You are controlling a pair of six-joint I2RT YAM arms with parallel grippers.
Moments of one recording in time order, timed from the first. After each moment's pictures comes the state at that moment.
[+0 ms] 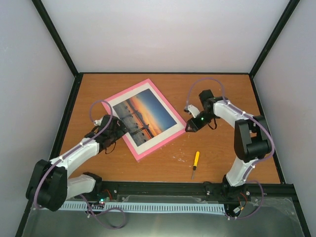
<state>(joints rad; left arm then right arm) -0.40 1.15 0.55 -0.32 -0.15 -0.96 0.26 1.79 1.18 -0.86 -0.52 -0.45</state>
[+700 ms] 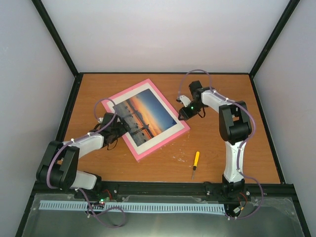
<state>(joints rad) -0.27 1.37 0.53 -0.08 -0.04 -0.88 0.29 2.11 1.57 -0.82 -0.45 -0.38</state>
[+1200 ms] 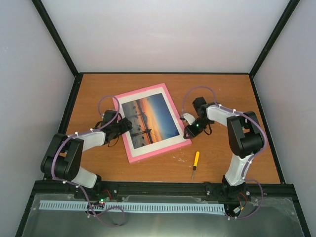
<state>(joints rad) -0.26 1.47 0.57 0.05 0.07 -0.78 0.32 1.87 1.15 -0.79 -0.46 -0.42</state>
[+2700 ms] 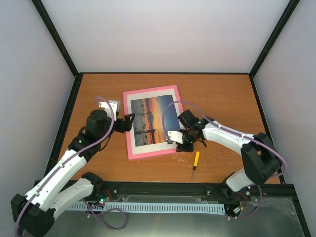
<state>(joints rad) -0.47 0.86 0.74 -0.30 0.03 -0.30 0.65 1.48 0.92 -0.73 -0.36 -0.85</state>
